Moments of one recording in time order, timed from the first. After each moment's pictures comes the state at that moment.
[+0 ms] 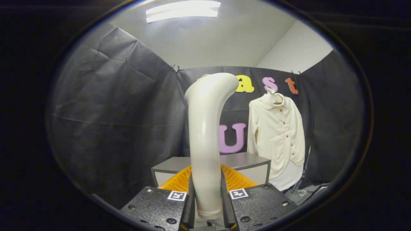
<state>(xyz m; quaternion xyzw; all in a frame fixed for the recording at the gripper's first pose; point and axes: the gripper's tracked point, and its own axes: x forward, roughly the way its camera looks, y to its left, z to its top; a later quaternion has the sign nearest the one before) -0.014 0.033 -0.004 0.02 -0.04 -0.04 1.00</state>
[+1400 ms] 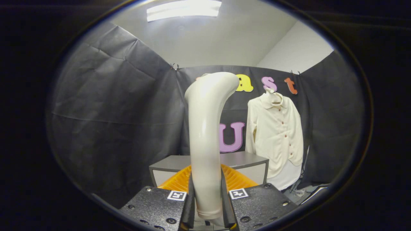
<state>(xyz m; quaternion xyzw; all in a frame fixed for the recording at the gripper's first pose) -0.016 0.029 -0.008 0.02 -0.04 -0.04 1.00</state>
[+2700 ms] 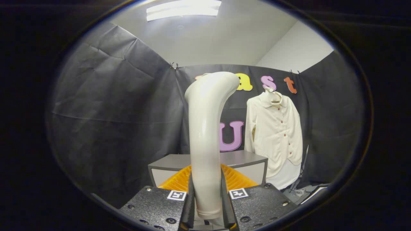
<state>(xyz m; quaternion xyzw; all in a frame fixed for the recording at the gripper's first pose) -0.017 0.024 -0.012 0.02 -0.03 -0.04 1.00</state>
